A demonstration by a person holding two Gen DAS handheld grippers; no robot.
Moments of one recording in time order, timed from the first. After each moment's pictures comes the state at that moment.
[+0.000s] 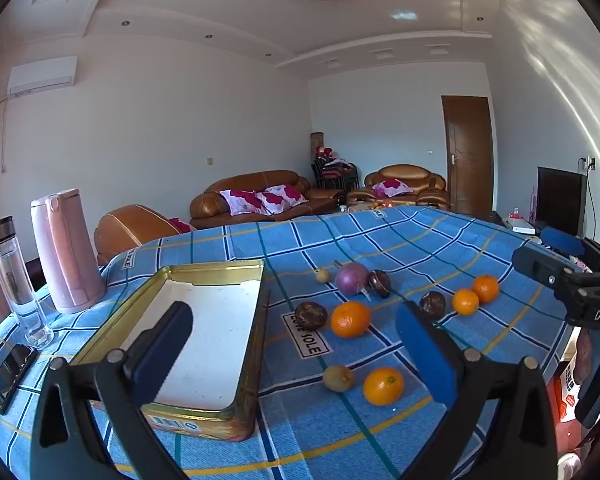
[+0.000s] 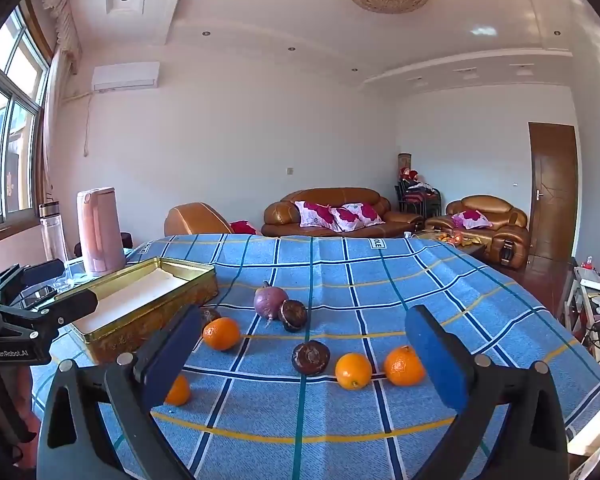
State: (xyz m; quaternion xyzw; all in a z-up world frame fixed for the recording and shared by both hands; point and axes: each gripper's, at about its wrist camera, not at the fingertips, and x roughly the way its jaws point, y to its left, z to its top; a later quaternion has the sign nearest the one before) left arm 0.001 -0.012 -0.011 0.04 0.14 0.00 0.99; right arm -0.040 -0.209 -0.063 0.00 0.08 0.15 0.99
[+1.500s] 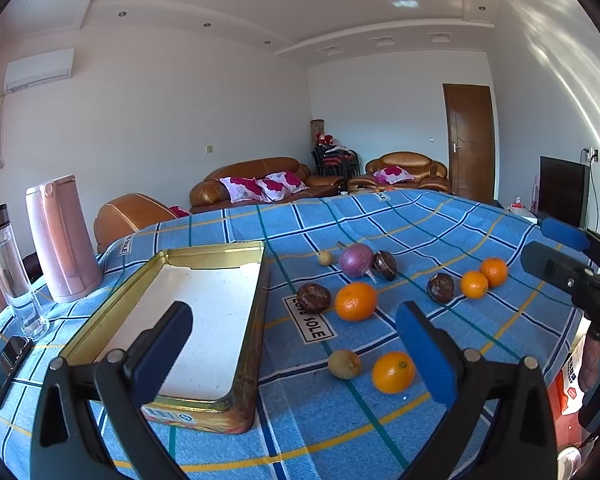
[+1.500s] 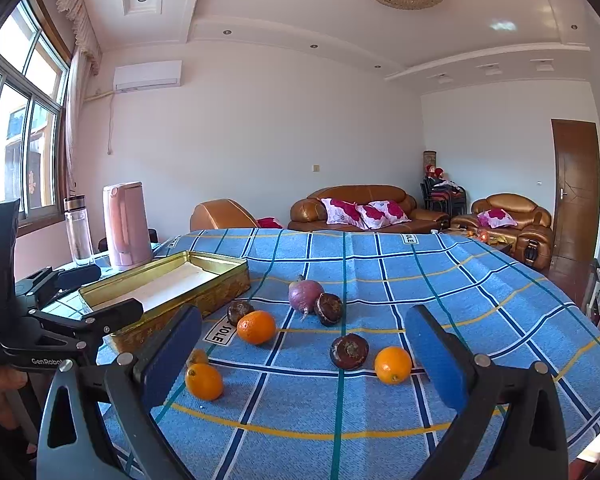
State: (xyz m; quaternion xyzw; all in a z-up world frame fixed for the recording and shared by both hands) left arm 0.013 -0.007 -0.027 0.04 0.17 0.00 0.98; right arm -0.028 -0.188 -0.075 -0.01 0.09 0.20 0.98
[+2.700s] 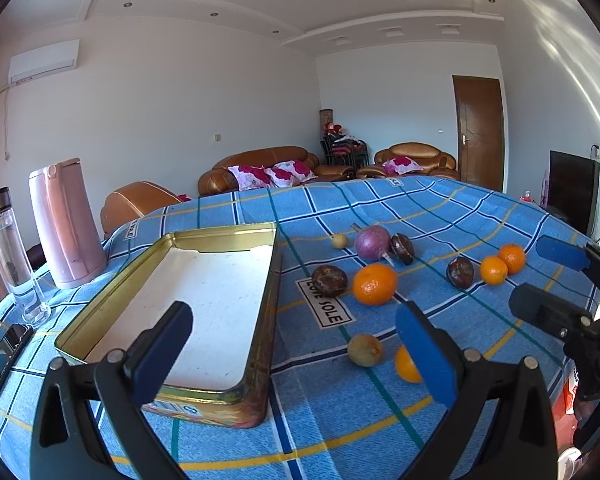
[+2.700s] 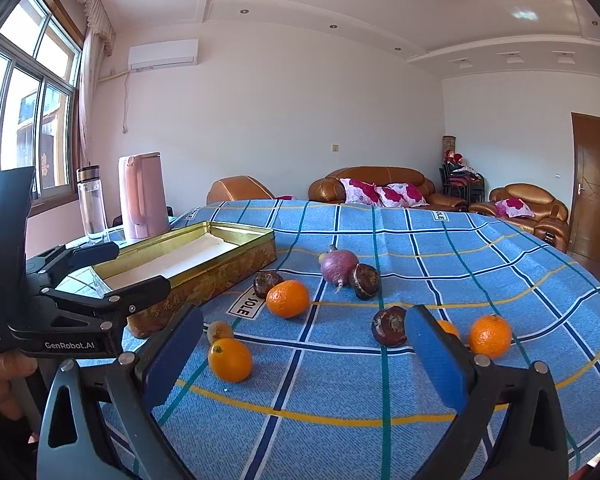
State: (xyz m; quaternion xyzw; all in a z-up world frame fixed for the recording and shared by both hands) left arm 0.024 0.003 -0.045 0.04 0.19 0.01 0.98; right arm -0.018 -0.155 -0.101 -0.03 0.13 0.23 0.96
